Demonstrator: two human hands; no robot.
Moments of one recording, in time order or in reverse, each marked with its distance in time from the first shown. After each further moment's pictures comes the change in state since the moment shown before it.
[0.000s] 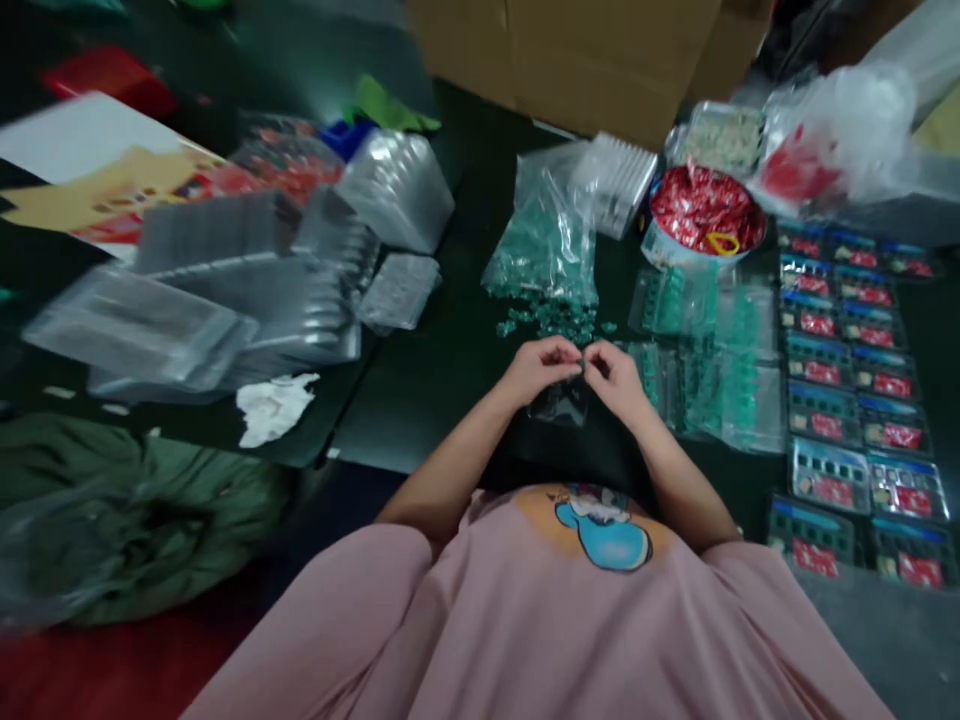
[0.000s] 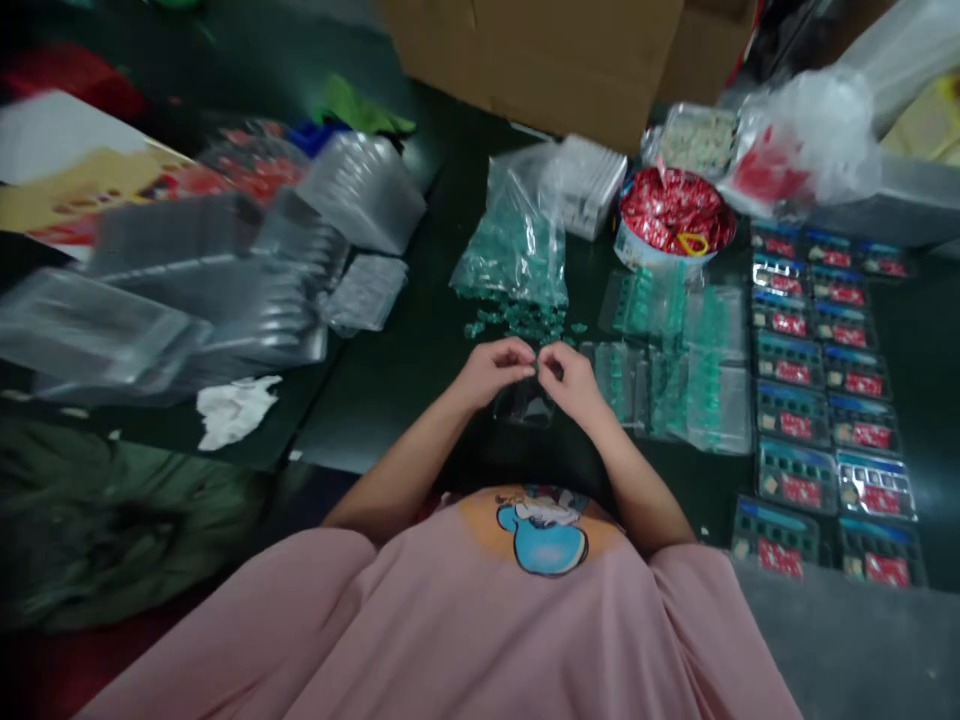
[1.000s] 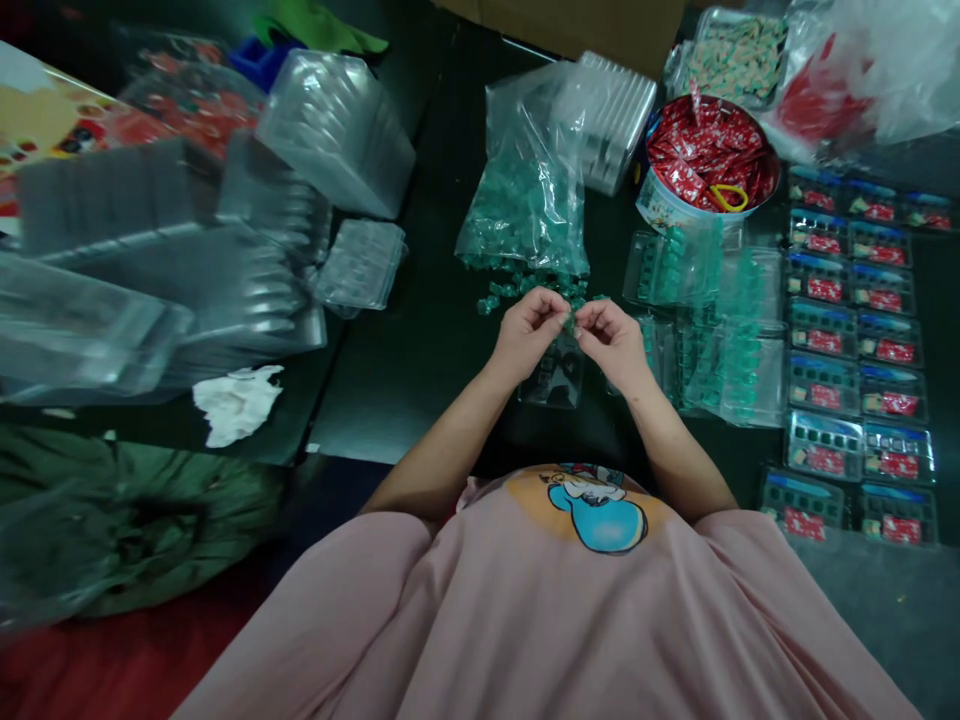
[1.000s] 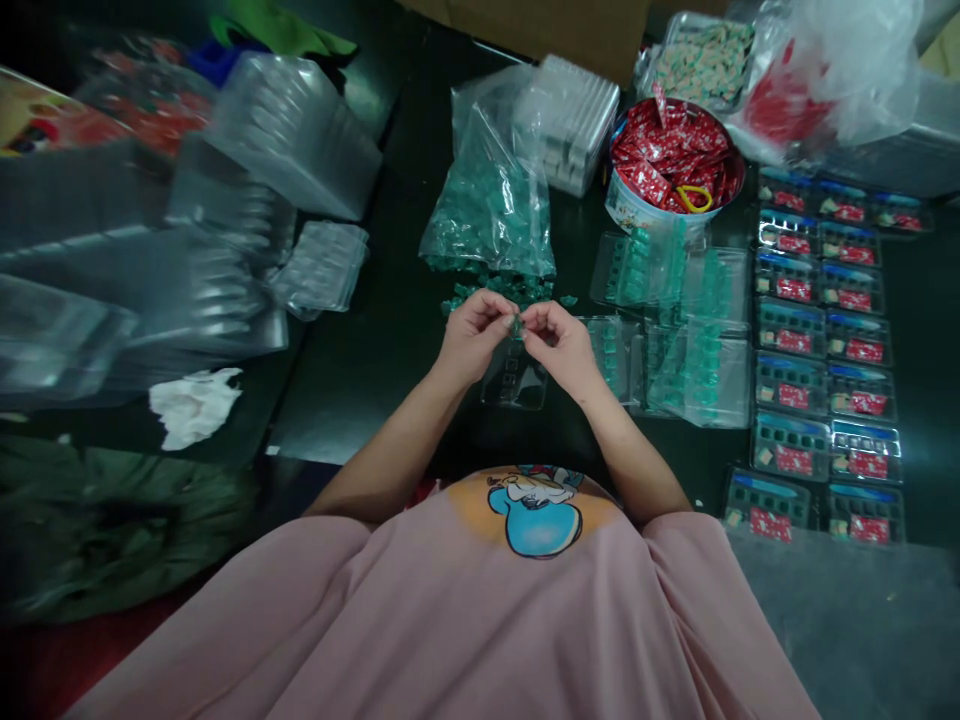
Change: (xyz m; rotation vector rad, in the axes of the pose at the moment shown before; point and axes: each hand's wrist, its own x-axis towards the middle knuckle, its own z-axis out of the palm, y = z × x) left_hand 0.023 0.000 0.011 -0.003 0.108 0.184; right_hand 0.014 -0.004 -0.001 0.229 0.076 0.093
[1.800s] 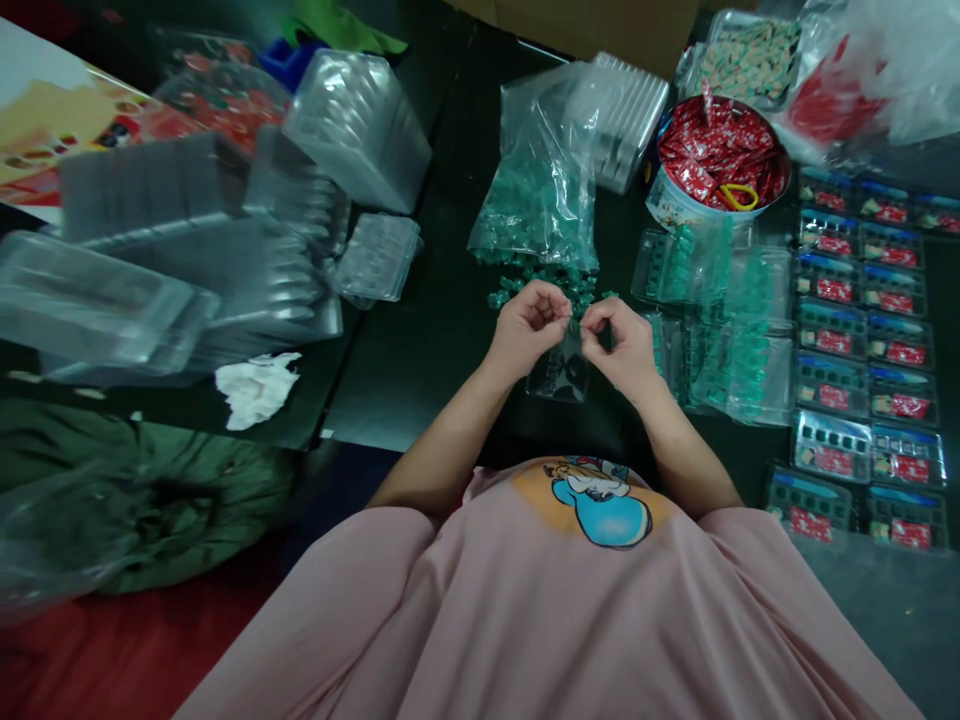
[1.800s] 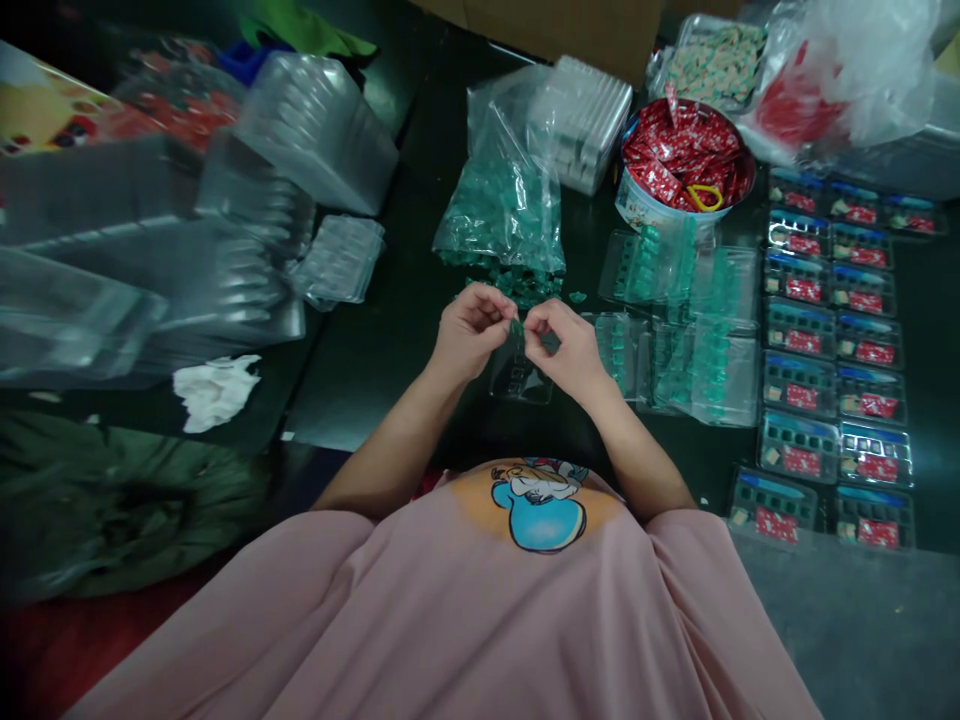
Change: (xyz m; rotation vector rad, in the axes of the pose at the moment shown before) left_hand -0.012 0.018 -0.005 0.022 0.013 0.094; right_hand -0.006 -0.022 0.001 -0.299 0.030 -0.331
